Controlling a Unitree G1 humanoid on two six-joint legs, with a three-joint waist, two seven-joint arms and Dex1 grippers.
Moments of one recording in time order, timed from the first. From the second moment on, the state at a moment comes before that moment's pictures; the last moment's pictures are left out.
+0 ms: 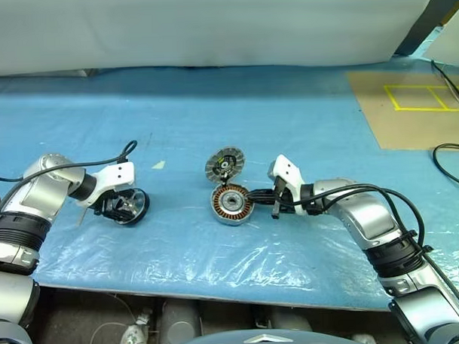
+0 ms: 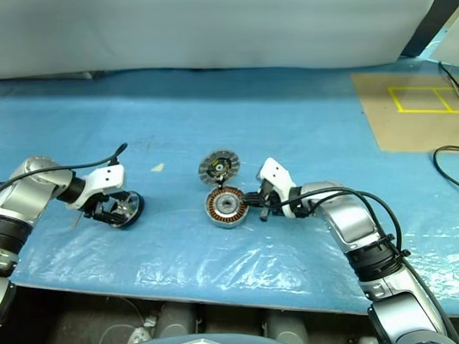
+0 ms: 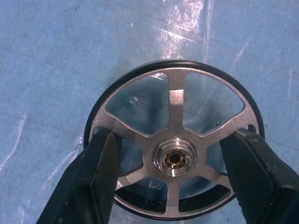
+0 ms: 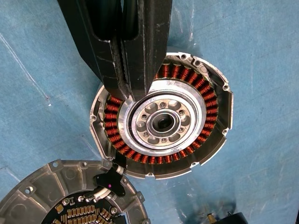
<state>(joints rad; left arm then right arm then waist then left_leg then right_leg) -0.61 0.92 -0.28 0.43 0.06 0.20 -1.46 -0.40 -0.54 0.26 -0.11 0.27 0.64 0.93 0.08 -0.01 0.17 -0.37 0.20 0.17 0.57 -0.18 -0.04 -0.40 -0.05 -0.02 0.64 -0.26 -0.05</state>
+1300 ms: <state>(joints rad) -0.53 0.94 -0.13 0.06 -0.18 0.38 -1.38 -0.38 -0.59 0.18 -0.10 0.31 0.67 0.91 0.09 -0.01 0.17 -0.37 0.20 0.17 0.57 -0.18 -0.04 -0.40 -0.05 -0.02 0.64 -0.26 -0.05</state>
